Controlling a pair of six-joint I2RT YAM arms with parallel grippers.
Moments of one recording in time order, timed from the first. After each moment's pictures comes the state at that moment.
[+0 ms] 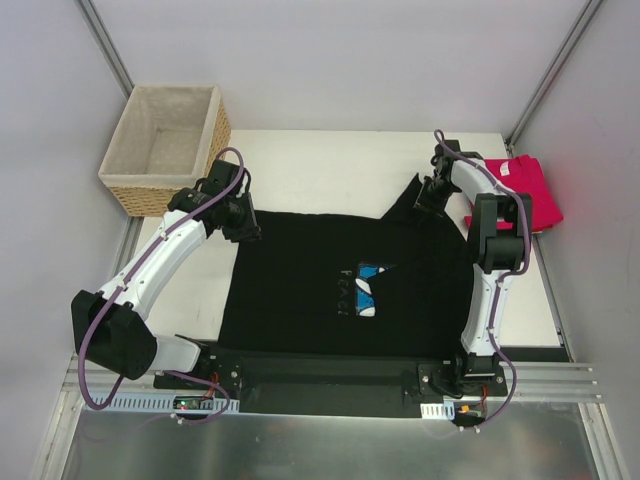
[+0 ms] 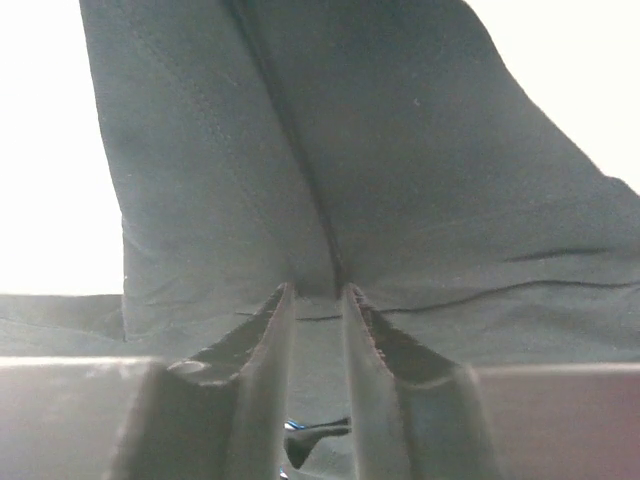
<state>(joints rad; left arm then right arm) -0.35 1.34 1.20 -0.88 0.04 -0.56 0.06 2.19 1.73 -0.91 -0.17 0.46</state>
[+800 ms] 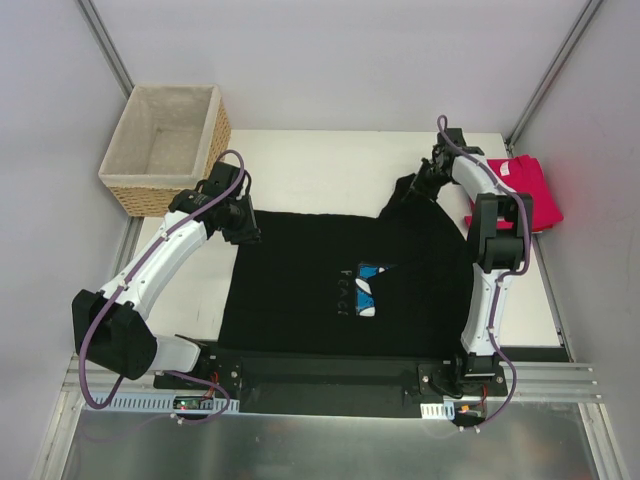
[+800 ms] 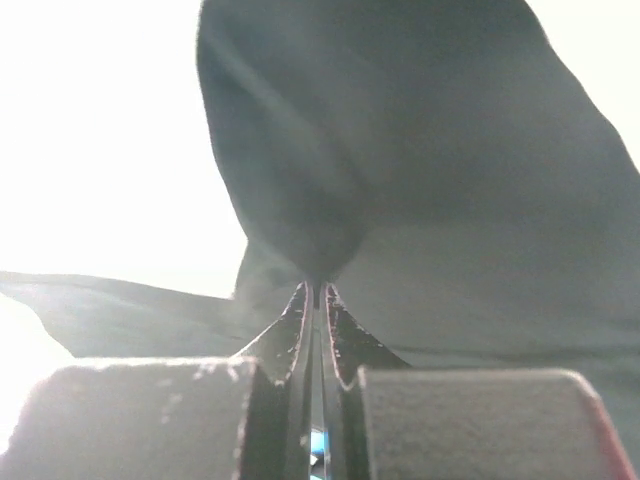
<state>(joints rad) -0.35 1.34 1.19 -0.88 0.04 -0.56 0.06 2.19 1.77 -0.79 -0.30 0.51</state>
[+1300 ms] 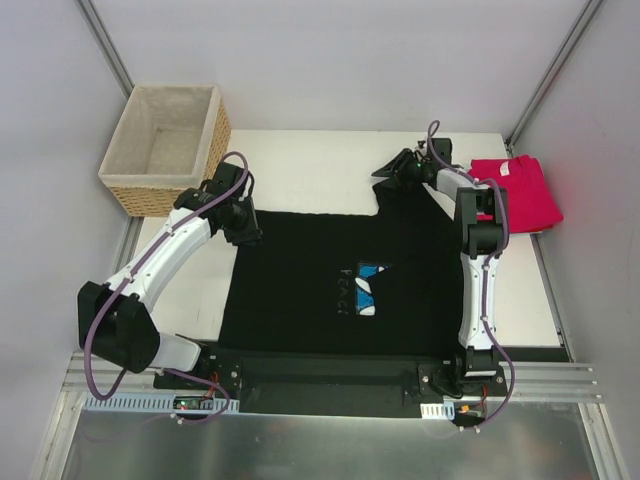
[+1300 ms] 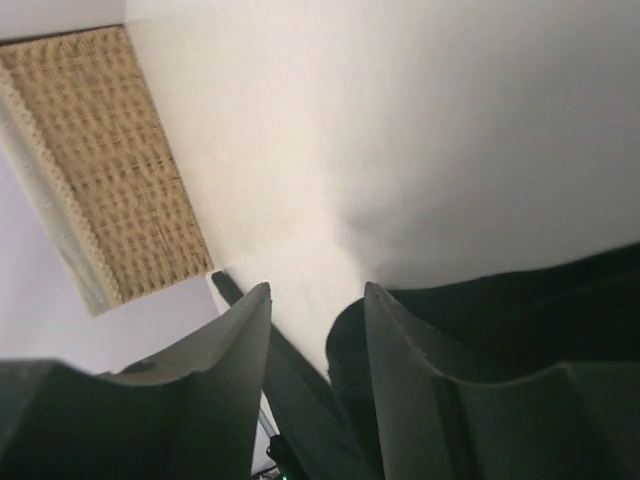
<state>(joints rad) -0.35 1.37 1.18 -0.88 0.04 -0.56 0.07 2.47 1.87 -0.19 -0.73 0.89</state>
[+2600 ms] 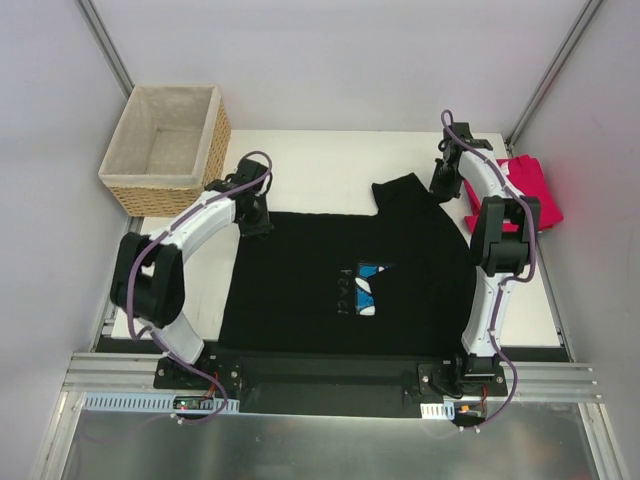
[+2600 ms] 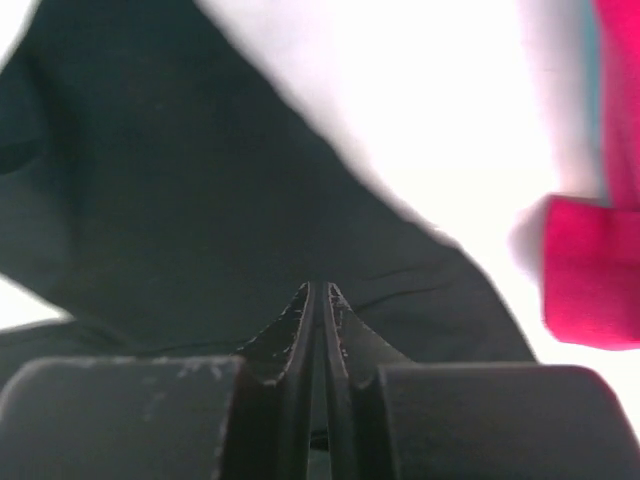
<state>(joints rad) -0.35 1.63 1.21 -0.73 -0.01 -0.51 0.05 2.14 1.82 -0.89 0.04 0.33</state>
